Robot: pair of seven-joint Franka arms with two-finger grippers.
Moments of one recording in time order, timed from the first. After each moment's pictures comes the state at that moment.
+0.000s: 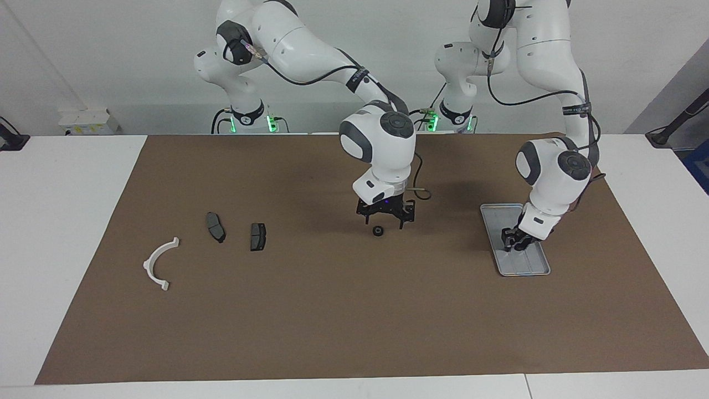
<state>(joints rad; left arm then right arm) -0.06 0.33 0.06 -2.01 0.00 2.41 -0.06 0.61 0.64 0.10 -1.35 -0.14 2.06 0.98</state>
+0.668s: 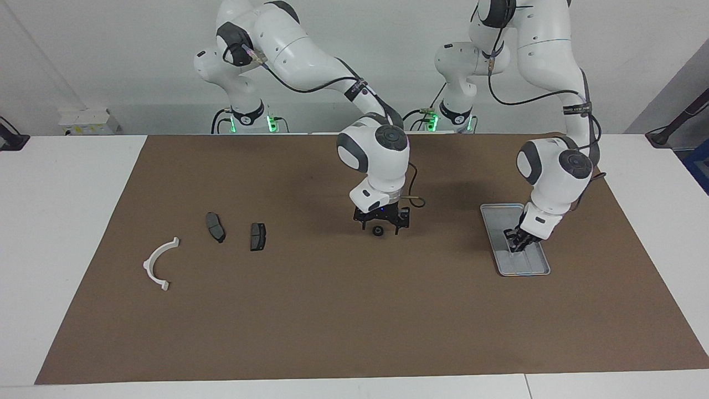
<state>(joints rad) -0.06 0.32 0.05 -2.01 -0.01 2.42 -0.09 0.61 0.64 0.10 -1.44 -0.13 2.13 0.97</state>
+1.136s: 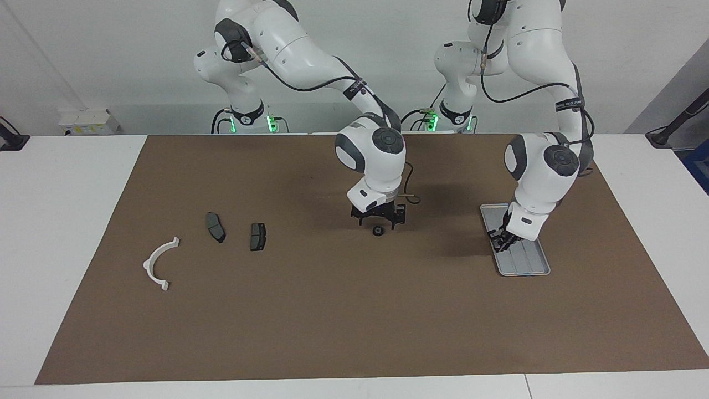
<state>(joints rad) -0.14 0.31 0.02 -1.90 -0.01 2.28 -0.29 0.61 0.62 0.10 -1.50 -0.09 2.13 0.93</state>
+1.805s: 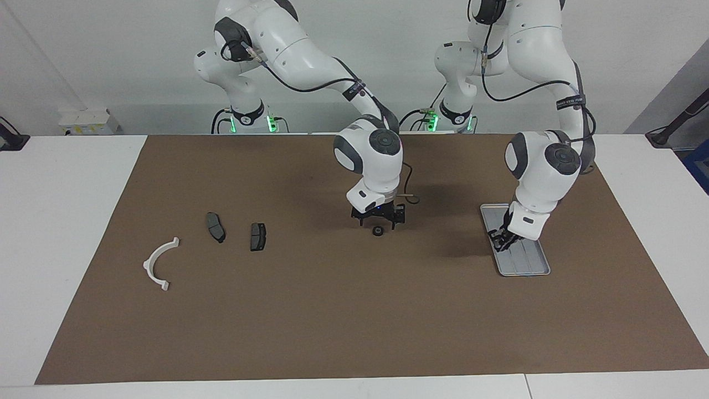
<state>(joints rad) -0.14 0.31 0.03 -1.89 -0.01 2.27 -0.30 0.61 0.61 0.10 -1.56 -0.08 2.21 0.92</state>
